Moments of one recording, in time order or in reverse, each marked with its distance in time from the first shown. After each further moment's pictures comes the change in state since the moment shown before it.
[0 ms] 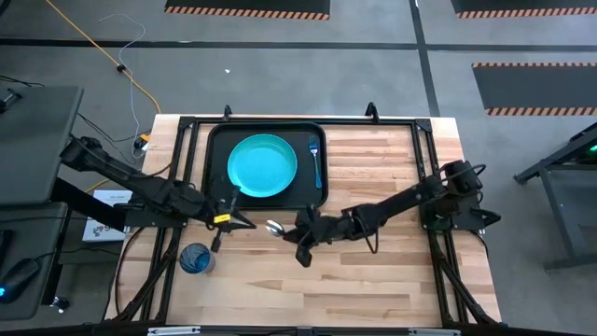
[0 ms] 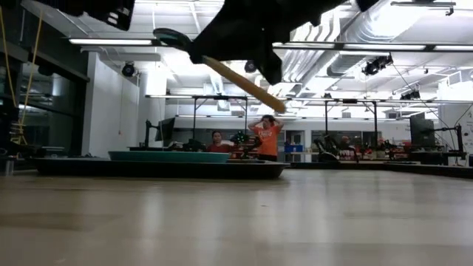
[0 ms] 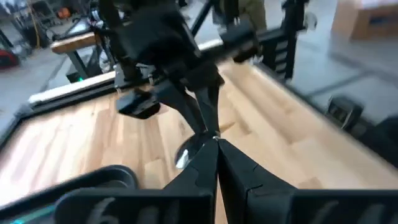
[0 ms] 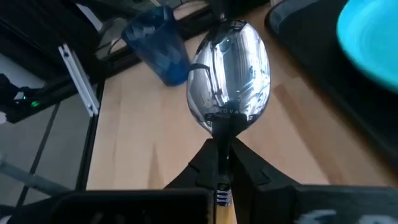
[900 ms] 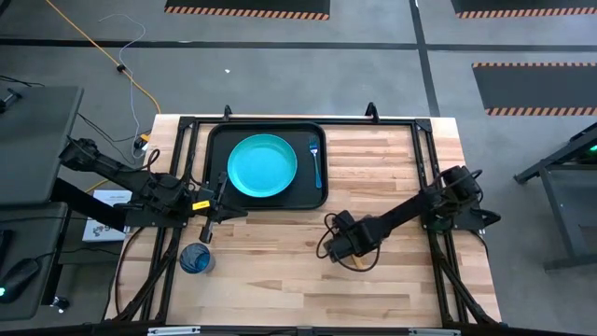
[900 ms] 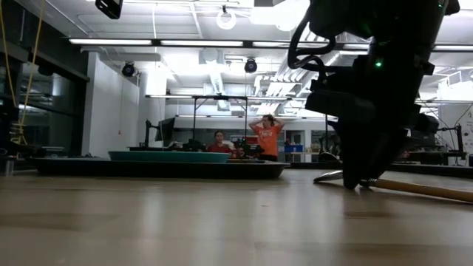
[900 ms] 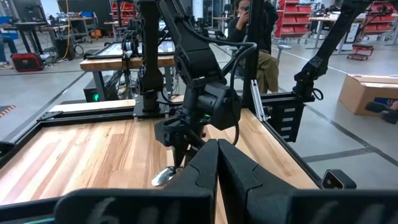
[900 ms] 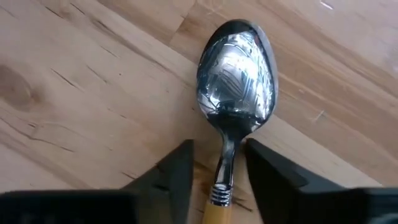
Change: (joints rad) left arm 0.000 -0.174 0.001 0.024 -0.067 -0.172; right arm 0.081 0.046 -0.077 -0.862 0.080 0.825
